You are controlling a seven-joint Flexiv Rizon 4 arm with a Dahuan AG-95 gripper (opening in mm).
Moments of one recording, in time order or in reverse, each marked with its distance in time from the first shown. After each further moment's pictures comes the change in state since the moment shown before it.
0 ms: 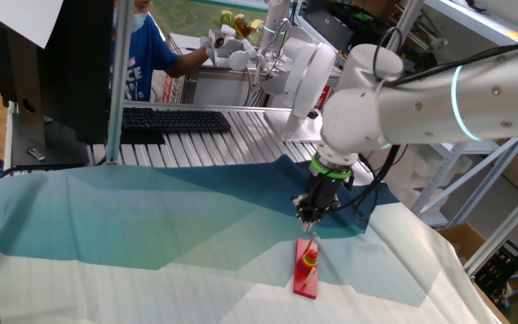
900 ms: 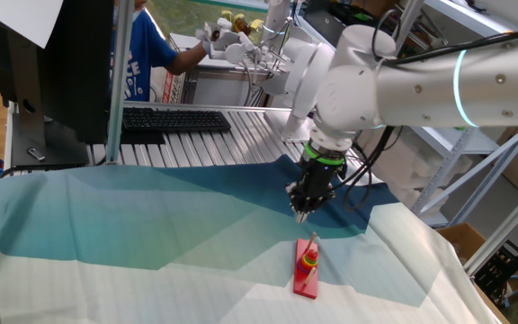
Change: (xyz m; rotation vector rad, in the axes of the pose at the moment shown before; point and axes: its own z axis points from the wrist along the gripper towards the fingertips) arm -0.007 0.011 -0.020 0.021 0.026 0.109
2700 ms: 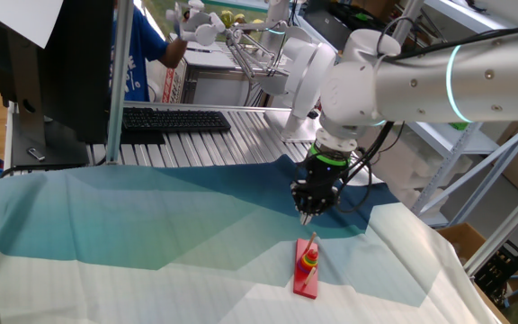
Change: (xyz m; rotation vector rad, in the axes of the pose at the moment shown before) arm 0.003 -0.008 0.005 -0.012 0.026 0.290
